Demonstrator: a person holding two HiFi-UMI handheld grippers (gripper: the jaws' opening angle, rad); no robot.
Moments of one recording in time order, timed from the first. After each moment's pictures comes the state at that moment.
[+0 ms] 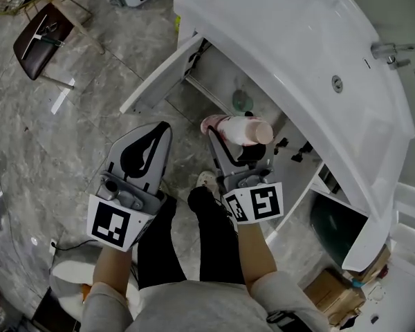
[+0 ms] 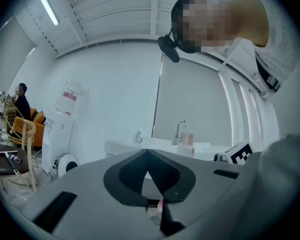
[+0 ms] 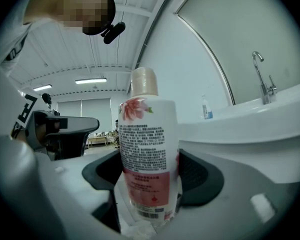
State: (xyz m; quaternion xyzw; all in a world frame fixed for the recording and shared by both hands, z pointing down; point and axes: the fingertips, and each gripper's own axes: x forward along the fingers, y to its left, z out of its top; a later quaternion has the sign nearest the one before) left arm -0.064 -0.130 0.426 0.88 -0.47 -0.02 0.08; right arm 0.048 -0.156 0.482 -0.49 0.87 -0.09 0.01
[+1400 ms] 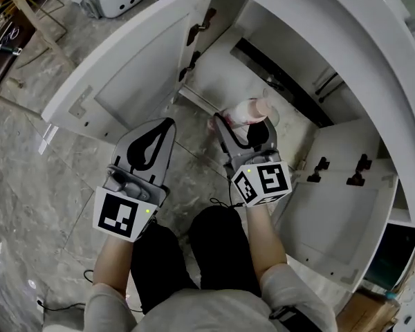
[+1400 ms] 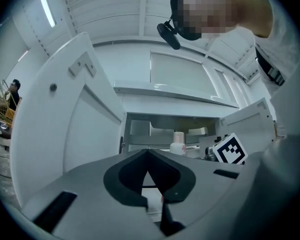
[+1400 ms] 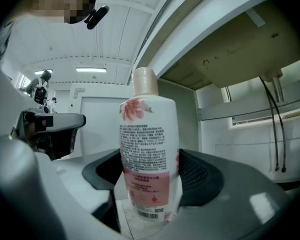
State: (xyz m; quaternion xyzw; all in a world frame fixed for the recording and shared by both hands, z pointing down) left arm -0.062 -0.179 0.729 0.90 -0.44 -0.02 0.01; right arm 0.064 -0.233 0.785 -0.51 0.86 -0.06 0.02
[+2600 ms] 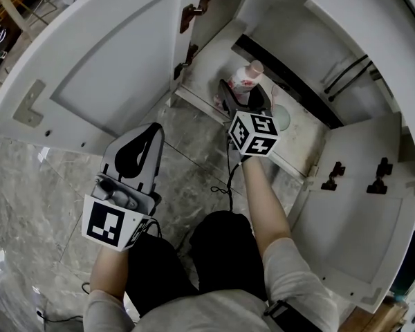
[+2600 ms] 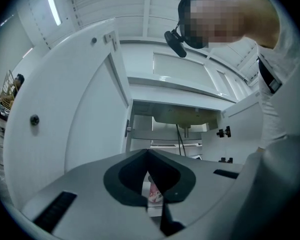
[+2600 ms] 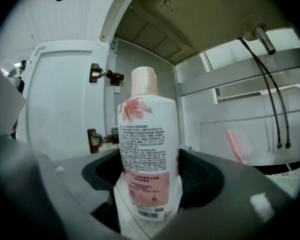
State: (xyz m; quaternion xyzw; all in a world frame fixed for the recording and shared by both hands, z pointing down) left arm -0.068 -0.195 0.781 0.90 -0.44 -0.05 0.00; right arm 0.106 -0.360 0.916 -0.58 0.81 -0.10 -0.01
